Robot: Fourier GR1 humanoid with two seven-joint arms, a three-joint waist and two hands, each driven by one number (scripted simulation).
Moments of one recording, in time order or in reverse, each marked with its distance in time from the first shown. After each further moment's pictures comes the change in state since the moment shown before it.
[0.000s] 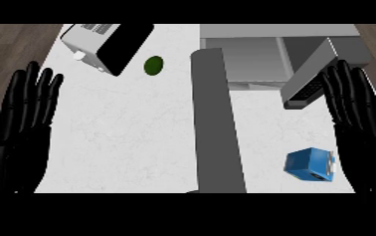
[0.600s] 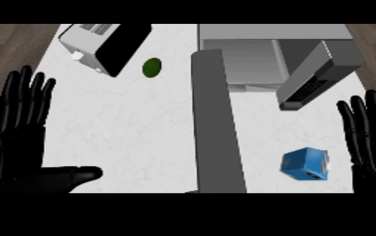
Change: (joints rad) left arm 0.024 -0.010 0.095 0.080 0.077 0.002 0.007; right arm 0.173 0.084 0.148 -0.258 0.192 -0.118 0.160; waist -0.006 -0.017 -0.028
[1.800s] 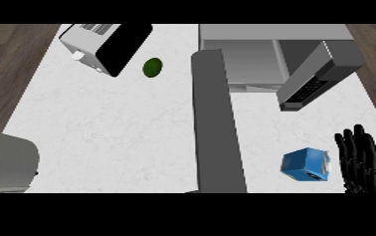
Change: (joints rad) left arm 0.309 0.032 0.194 -0.229 0.255 -0.212 0.022; right arm 0.296 -0.020 0.041 0.093 0.041 -0.125 -0.178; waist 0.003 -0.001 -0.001
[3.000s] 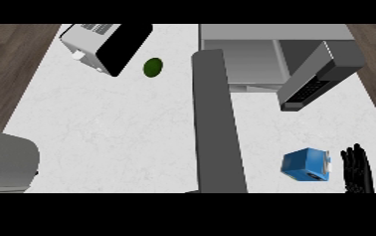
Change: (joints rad) left arm 0.067 -0.035 0.145 -0.020 0.092 -0.143 0.009; right arm -0.038 -0.032 -0.339 0.622 -0.248 0.087 -0.475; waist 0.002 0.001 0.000
